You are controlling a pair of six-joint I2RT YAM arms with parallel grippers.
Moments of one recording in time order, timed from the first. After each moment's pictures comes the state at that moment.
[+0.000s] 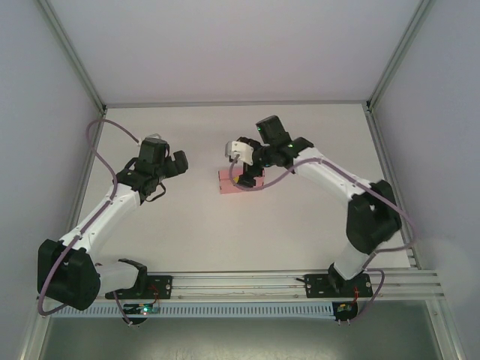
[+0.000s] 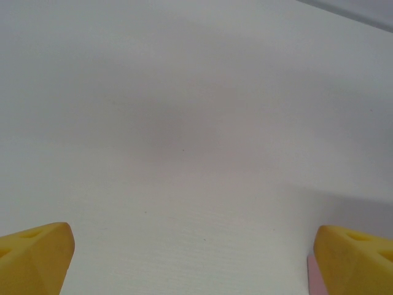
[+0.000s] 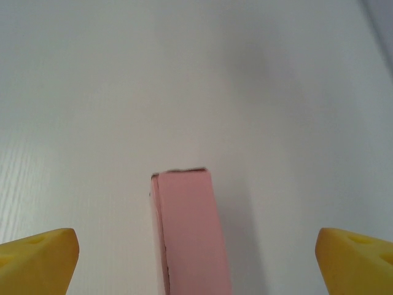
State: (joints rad) left arm -0.26 1.23 0.92 -0.47 -0.16 -0.51; right arm 0.55 1.72 1.37 -0.54 -0.53 -0.86
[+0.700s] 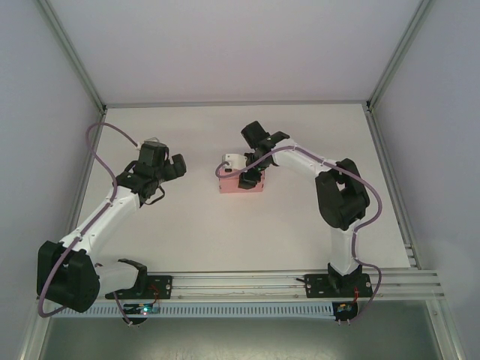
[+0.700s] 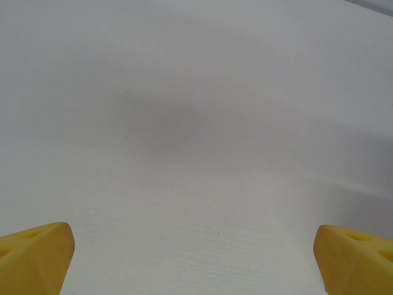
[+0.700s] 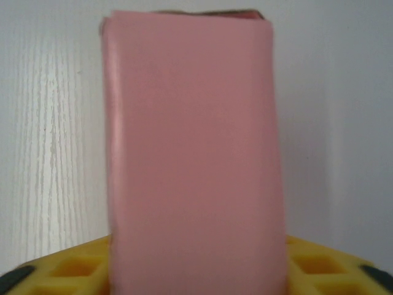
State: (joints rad) left arm -0.25 1.21 0.88 -0.47 -0.18 -0.52; right arm 0.57 1.98 1.54 -0.78 -0.37 -0.93
